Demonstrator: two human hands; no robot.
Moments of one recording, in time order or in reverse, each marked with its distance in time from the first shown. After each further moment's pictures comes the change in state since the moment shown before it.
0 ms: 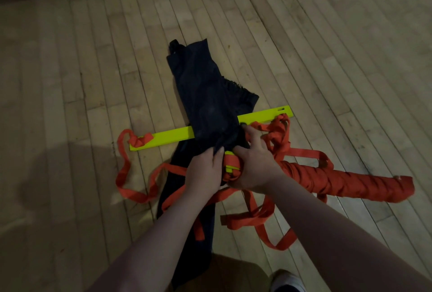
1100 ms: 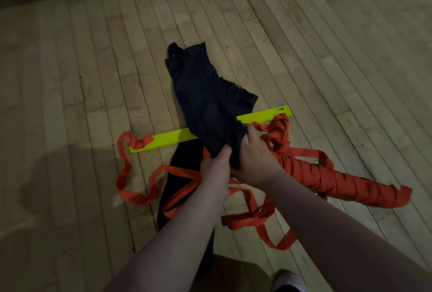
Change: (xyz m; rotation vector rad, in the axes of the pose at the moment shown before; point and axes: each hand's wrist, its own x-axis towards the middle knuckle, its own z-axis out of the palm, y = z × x) left_hand 0.003 0.043 0.016 -1.027 0.051 -0.818; right_hand 0.023 0.008 0.014 -0.119 0.089 -0.070
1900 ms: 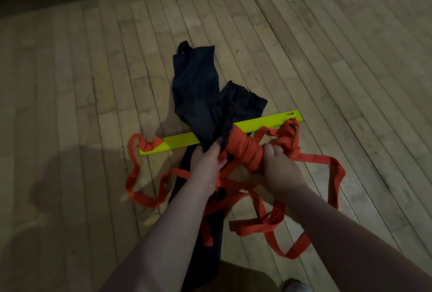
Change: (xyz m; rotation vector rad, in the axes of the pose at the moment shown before) left_hand 0.033 0.023 -0.028 -0.014 -0.098 0.201; right_hand -0.023 0.013 -0.009 0.011 -0.088 0.276
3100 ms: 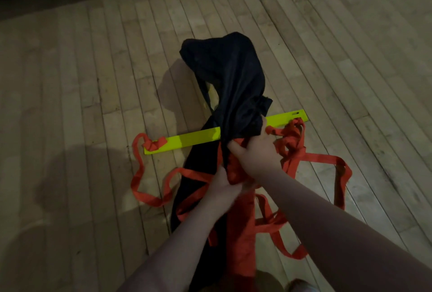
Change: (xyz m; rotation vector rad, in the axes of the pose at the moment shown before) left_hand -0.022 -0.038 -0.026 0.518 -0.332 0.072; right_hand 0.031 -0.058 -0.001 0.513 0.271 0.017
